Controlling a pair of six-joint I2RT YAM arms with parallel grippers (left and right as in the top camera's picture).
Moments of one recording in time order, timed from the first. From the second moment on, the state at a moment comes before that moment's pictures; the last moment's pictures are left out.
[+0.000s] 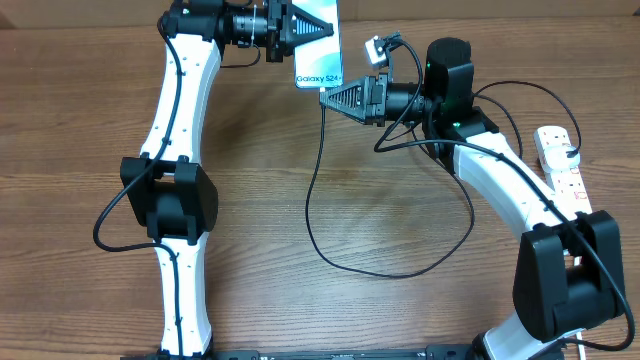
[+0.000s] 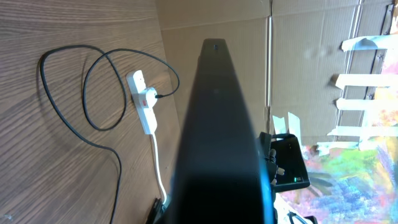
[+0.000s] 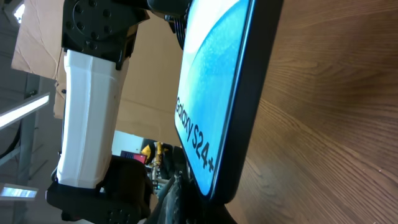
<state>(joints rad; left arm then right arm) -0.13 2.41 2.46 -0.86 1.38 -0.62 0.27 1.78 1.25 0.28 -1.14 0.96</state>
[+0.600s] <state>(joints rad) -0.13 2.41 2.46 -0.82 1.38 -0.65 0.27 1.78 1.25 0.30 -1.13 0.98</state>
